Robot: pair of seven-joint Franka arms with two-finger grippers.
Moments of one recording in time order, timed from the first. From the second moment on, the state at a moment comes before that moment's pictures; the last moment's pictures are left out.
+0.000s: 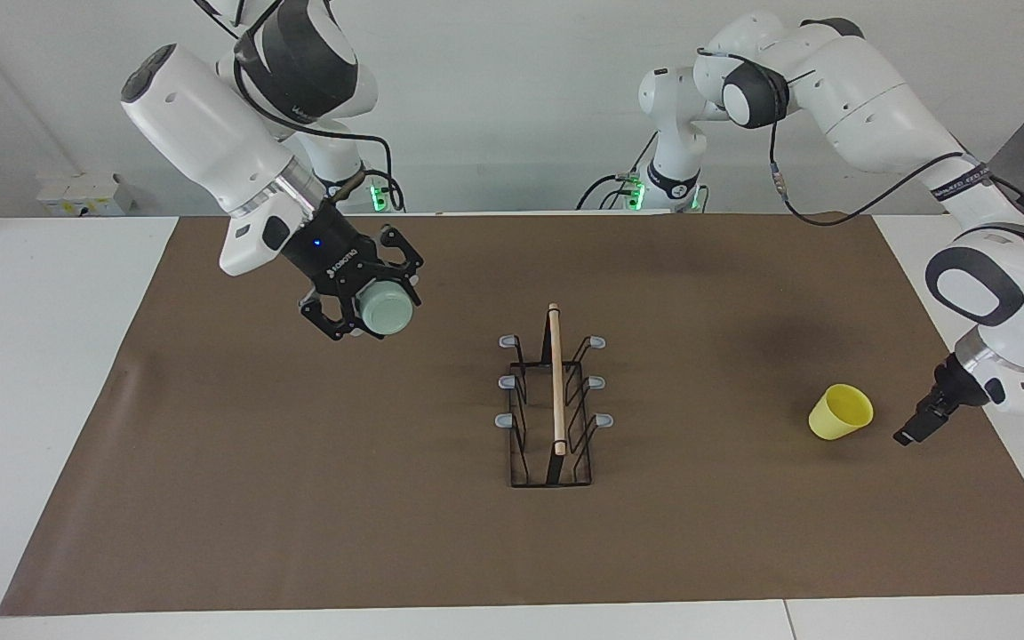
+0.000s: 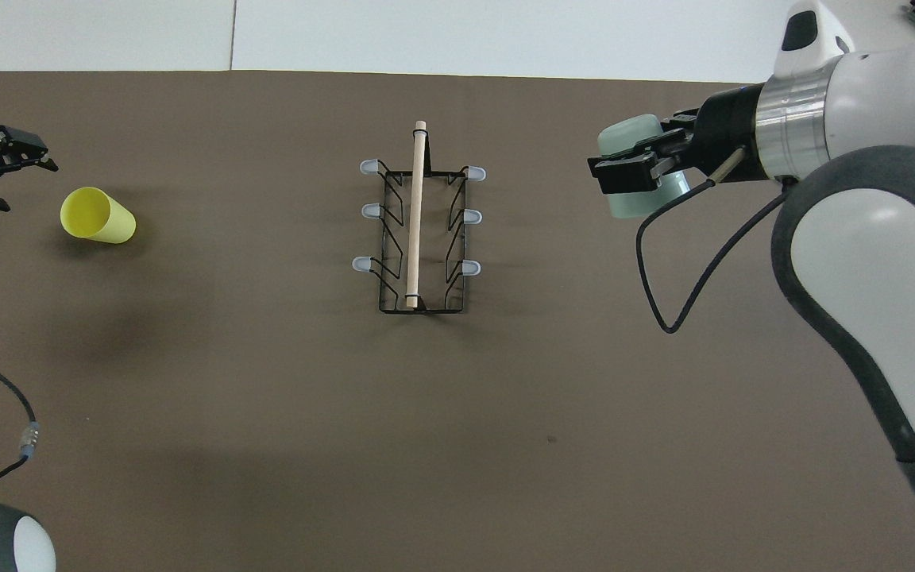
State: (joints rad) left arm -0.10 0.68 0.50 -1.36 -0.48 1.99 -0.21; right arm 0.12 0.16 0.08 -1.60 0.64 2.13 -0.59
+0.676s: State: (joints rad) left arm -0.15 0.61 0.52 -1.55 -0.56 2.07 -0.55; right arm 0.36 -0.02 0.09 -2.04 1.43 2.84 -1.07
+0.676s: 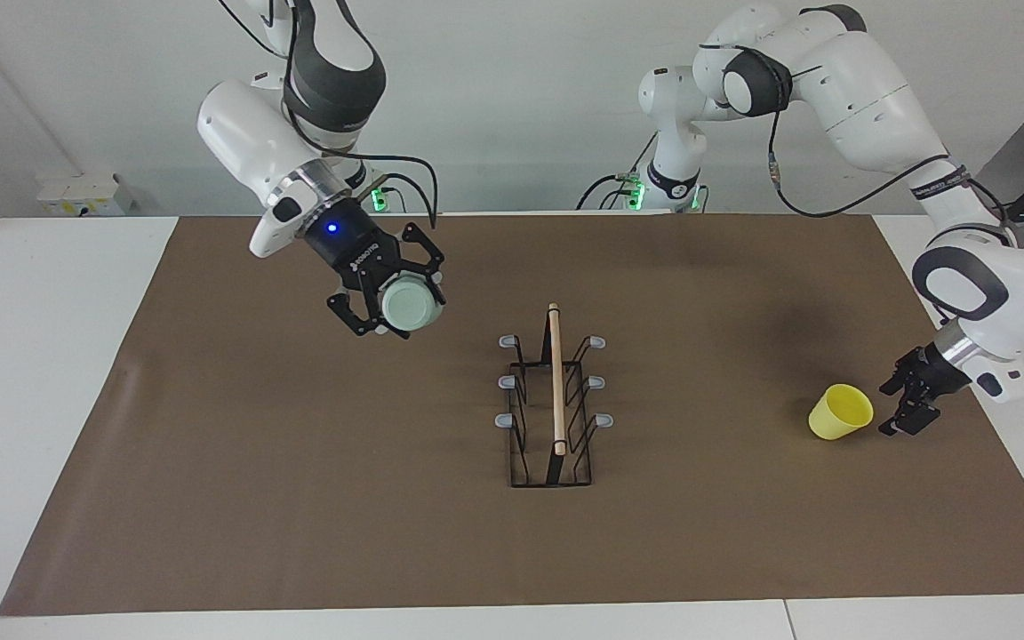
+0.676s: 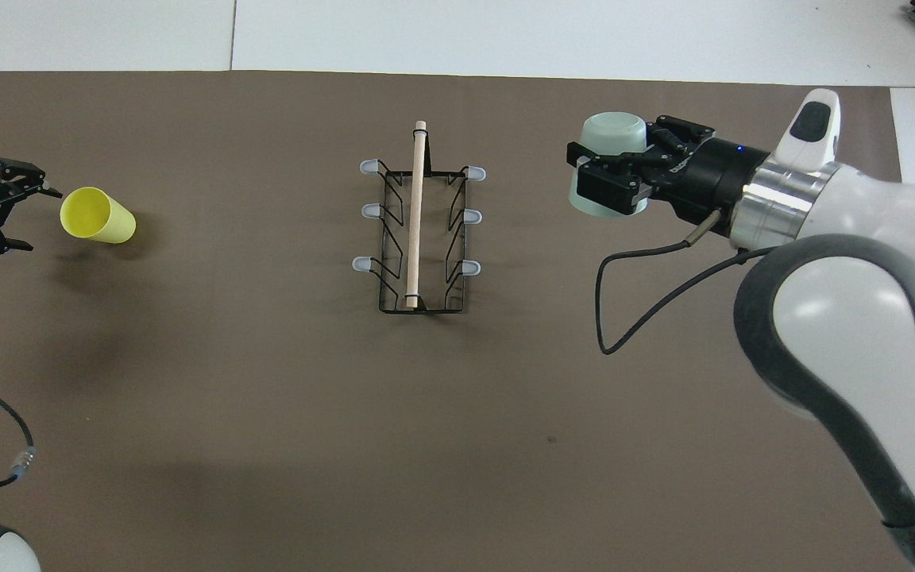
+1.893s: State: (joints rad) left arm 0.24 0.72 0.21 -1.37 -0.78 1.88 -0.98; right arm 0.49 0.07 0.09 -2.04 2.43 2.93 -2.41
